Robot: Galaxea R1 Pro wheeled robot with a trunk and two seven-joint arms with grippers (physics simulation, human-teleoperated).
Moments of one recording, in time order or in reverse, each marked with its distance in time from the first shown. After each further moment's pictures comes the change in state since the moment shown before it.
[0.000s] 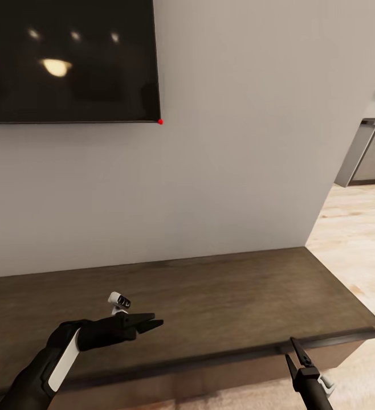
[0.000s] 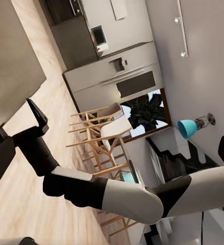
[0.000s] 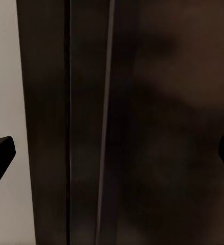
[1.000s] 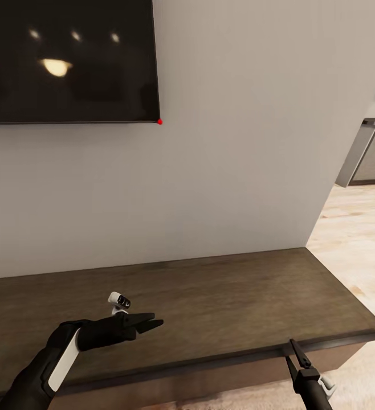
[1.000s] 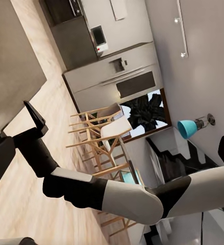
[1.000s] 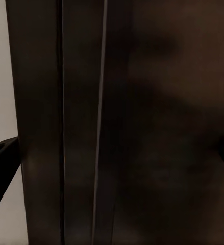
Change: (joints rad) left arm 0.000 0.000 0.000 0.000 0.001 0.000 0.000; right arm 0.005 0.000 0.000 0.001 0.003 -0.002 -0.001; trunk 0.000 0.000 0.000
